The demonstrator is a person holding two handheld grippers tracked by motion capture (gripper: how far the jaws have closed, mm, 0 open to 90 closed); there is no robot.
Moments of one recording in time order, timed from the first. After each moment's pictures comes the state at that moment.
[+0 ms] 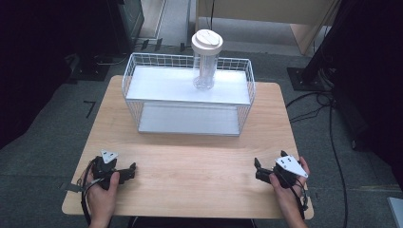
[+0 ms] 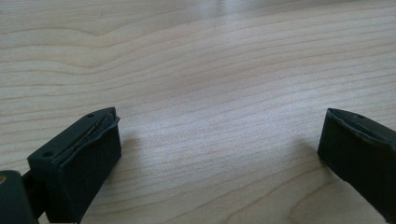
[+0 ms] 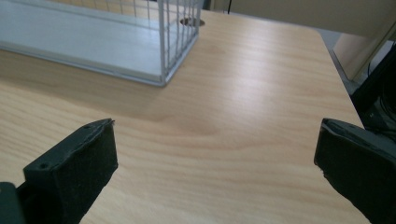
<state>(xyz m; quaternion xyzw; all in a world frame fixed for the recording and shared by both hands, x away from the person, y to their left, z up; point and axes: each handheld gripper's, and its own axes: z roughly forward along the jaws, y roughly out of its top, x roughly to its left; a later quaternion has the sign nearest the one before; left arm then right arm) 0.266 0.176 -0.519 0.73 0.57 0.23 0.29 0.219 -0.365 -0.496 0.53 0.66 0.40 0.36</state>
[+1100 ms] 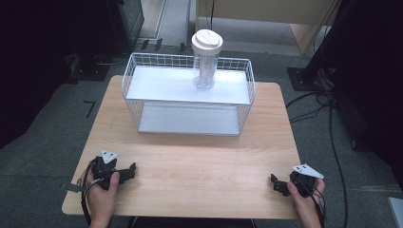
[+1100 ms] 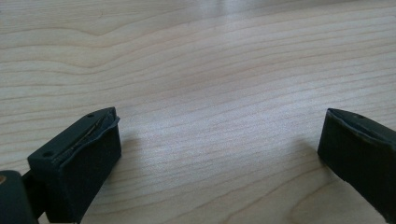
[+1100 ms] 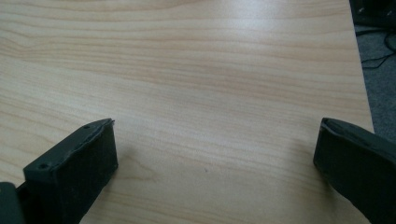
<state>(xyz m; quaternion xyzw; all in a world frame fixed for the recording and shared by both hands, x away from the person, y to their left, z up) 0.266 0.176 -0.519 0.73 0.57 0.23 0.29 0.202 -0.425 -0.526 0.62 0.69 0.30 0.24</state>
